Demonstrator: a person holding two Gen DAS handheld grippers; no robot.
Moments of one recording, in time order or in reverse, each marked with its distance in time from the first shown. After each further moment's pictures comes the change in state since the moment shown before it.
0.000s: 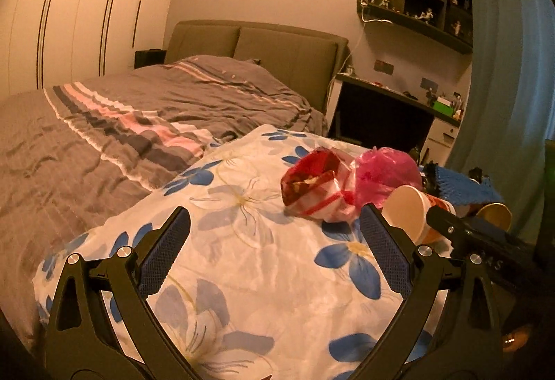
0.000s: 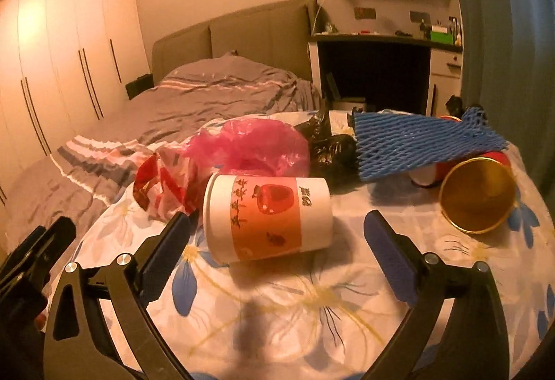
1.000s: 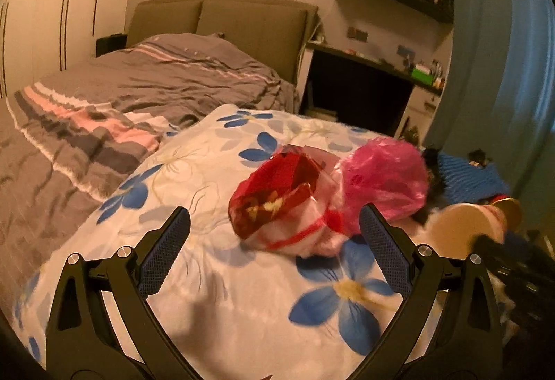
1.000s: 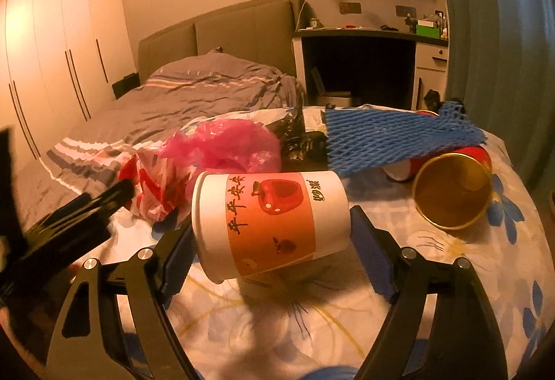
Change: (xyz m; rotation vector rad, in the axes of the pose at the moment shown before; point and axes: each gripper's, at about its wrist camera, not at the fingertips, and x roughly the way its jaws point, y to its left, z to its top) left arm 0.091 -0.030 0.022 0.097 0.140 -0.108; right arm -0.008 -0.021 0.001 0.018 0.013 -0.042
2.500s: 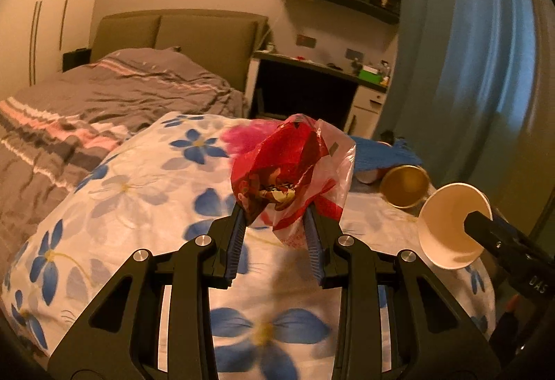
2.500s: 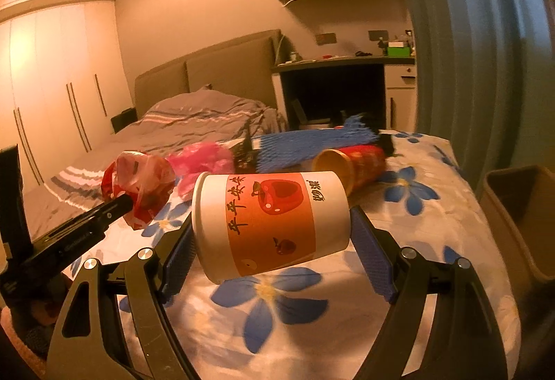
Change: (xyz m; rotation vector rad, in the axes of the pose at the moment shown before) left arm -0.098 -0.075 -0.042 0.058 -0.053 -0.187; right arm -0.126 -0.072 -0.039 0.058 -0.147 -0.020
